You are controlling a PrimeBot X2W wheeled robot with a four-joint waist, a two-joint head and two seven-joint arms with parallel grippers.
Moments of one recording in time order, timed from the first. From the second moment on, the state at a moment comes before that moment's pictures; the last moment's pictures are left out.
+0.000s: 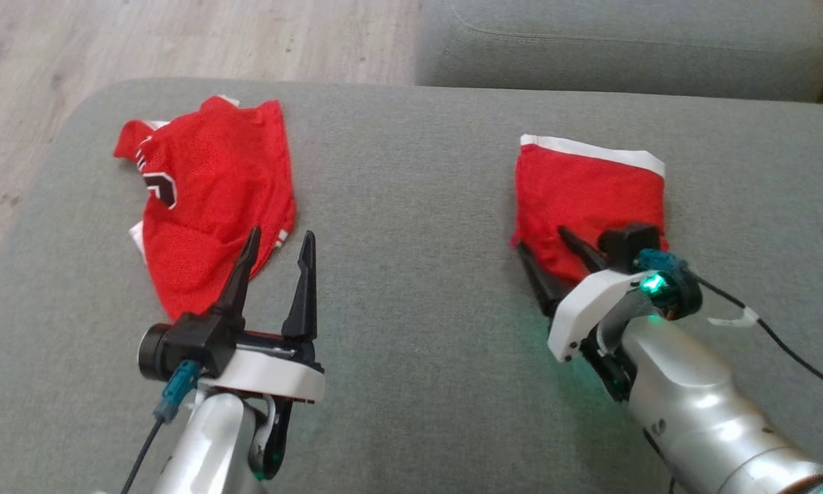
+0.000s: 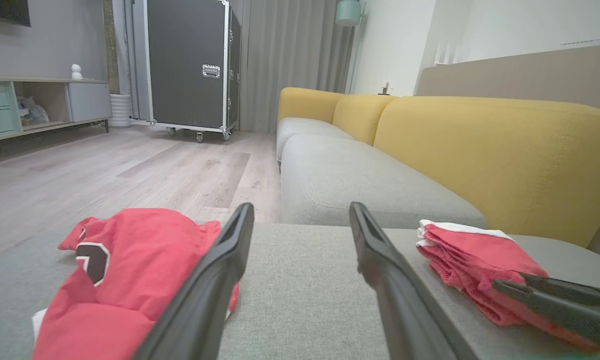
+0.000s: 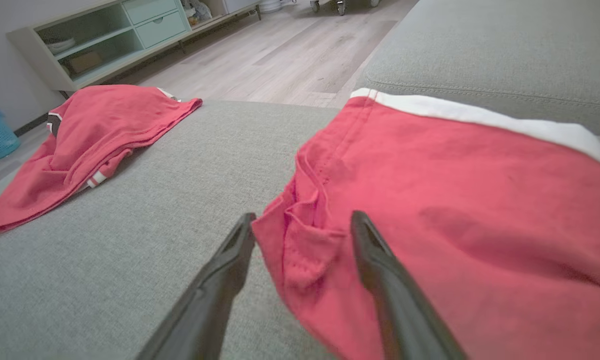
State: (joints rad) left arm -0.25 0.04 -0.26 0.34 -0.25 -0.06 -0.25; right arm -0.66 -0.11 0.70 1.07 0.58 0.13 -0.23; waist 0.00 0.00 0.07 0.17
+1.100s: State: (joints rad) left arm -0.21 0.04 -0.22 0.24 -0.24 -0.07 -0.25; right arm -0.26 -0.06 -0.04 0.45 0.10 0.13 -0.25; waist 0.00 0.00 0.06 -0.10
